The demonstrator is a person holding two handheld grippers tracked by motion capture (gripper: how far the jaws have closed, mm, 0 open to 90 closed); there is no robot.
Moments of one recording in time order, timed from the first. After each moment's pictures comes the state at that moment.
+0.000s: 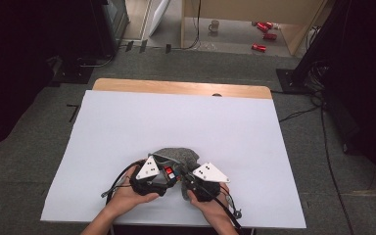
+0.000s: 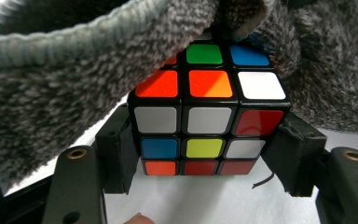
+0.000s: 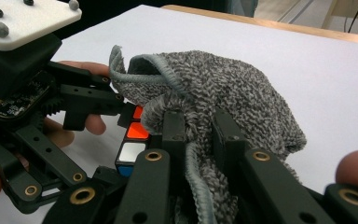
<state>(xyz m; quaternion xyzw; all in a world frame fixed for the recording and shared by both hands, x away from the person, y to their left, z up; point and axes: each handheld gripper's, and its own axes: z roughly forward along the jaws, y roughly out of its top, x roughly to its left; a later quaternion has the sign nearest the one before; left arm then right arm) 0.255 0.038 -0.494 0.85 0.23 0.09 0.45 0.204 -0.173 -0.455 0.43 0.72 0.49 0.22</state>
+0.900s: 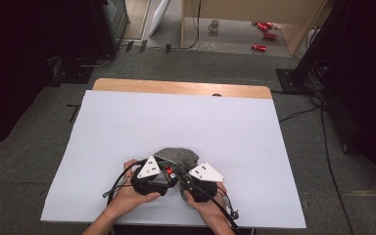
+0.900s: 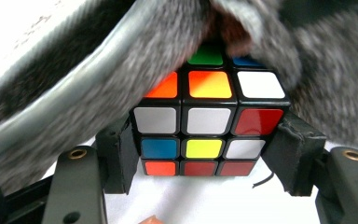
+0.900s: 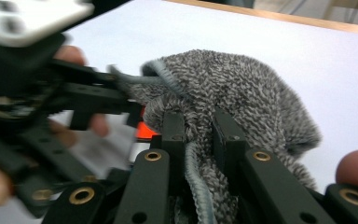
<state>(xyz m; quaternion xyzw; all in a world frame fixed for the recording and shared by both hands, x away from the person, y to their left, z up) 0.255 0.035 -0.494 0.86 0.24 0.09 0.45 0.203 -0.163 -0.454 0.44 0.73 0.48 0.21</state>
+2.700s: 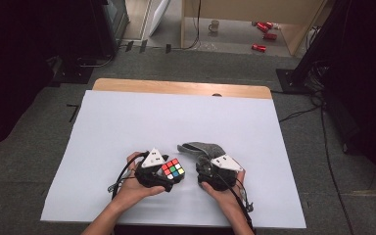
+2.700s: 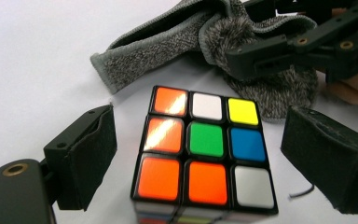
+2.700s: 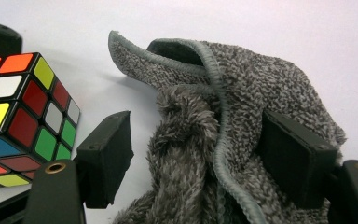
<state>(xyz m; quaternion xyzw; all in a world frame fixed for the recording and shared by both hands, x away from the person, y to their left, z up) 0.269 0.018 -0.471 0.85 0.28 0.07 0.45 0.238 -0.223 -0.489 0.52 0.71 0.41 0.24</state>
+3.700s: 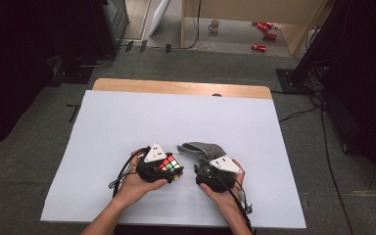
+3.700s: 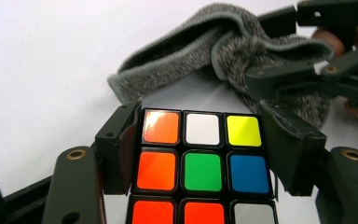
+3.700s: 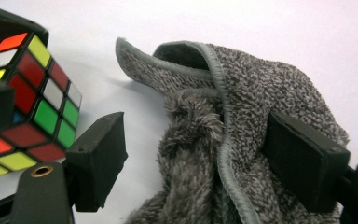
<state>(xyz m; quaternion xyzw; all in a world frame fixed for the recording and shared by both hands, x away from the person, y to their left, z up) 0.277 0.018 -0.457 0.84 0.29 0.09 0.45 0.232 -0.218 -0.484 0.52 0.71 0.41 0.24</state>
